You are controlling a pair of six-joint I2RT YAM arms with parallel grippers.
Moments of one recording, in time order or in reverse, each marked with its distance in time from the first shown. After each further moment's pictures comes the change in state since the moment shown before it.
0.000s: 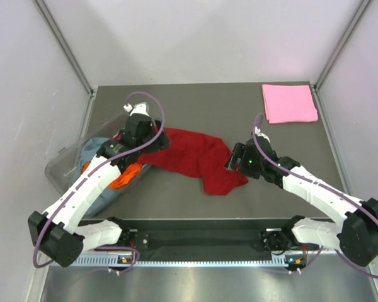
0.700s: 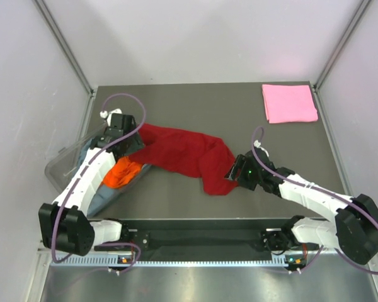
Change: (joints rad) left arm 0.323 0.103 -0.077 -0.080 -0.056 0.040; right arm 0.013 0.019 -0.220 0.172 -0.063 0.171
